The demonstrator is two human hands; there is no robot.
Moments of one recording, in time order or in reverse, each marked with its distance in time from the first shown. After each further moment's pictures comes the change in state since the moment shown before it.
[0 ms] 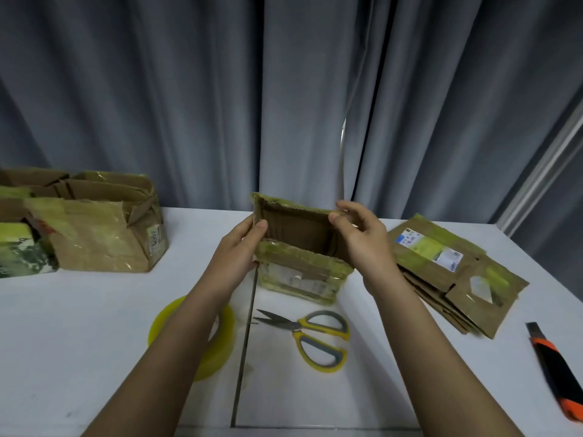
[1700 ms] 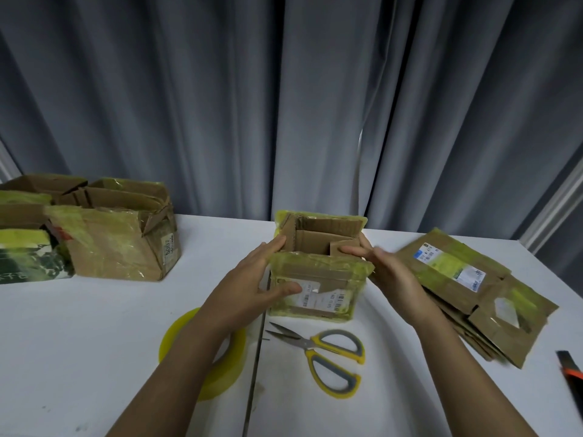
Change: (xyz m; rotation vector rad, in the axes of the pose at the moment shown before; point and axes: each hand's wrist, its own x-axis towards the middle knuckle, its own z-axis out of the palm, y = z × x) left_hand 0.003 -0.028 -0.021 0.714 -0.172 0.216; right_hand 0.015 0.039 -0.034 0.054 -0.478 0.123
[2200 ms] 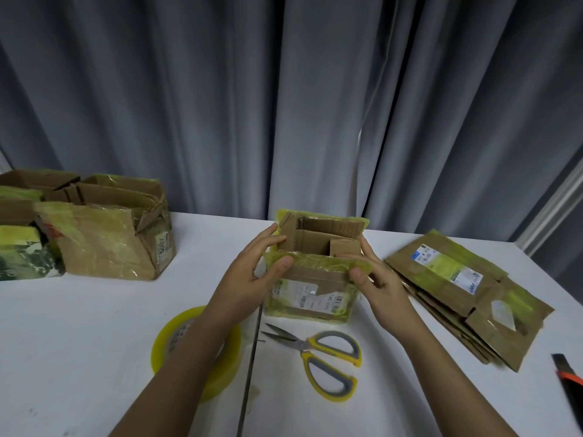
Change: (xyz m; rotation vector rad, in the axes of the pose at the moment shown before) left_hand 0.014 0.004 0.008 -0.261 0.168 0.046; right_hand -0.006 0.025 0.012 -0.285 0.117 -0.273
